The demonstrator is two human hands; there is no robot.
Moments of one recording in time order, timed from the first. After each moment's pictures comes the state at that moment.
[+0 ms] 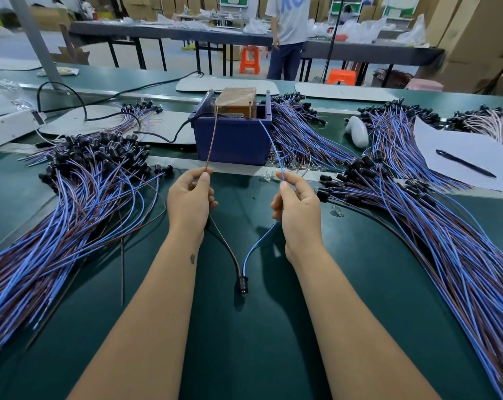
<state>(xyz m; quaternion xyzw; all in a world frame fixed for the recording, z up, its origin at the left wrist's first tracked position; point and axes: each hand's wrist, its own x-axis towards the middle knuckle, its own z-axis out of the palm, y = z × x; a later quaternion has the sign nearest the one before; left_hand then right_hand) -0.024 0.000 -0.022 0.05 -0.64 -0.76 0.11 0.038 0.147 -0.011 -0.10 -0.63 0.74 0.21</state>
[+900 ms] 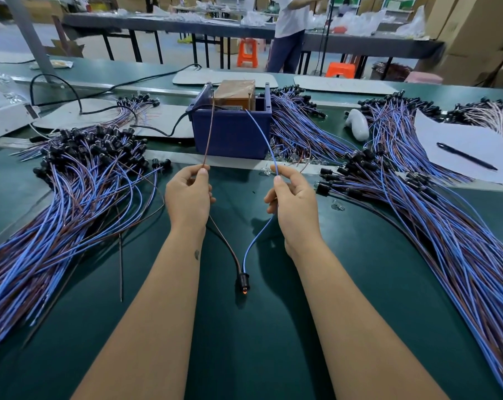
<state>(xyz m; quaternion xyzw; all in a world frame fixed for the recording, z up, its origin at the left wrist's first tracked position) -0.025 0.003 -0.026 0.07 -0.66 -0.74 0.15 0.037 0.145 -0.012 -0.08 -0.67 0.71 0.20</state>
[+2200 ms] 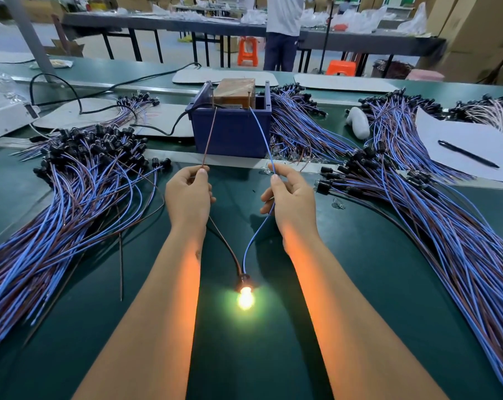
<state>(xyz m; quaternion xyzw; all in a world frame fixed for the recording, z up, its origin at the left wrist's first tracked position) -0.022 0.003 -0.026 0.08 -0.67 -0.72 0.15 0.035 0.144 -0.013 -0.10 -0.69 0.69 0.20</state>
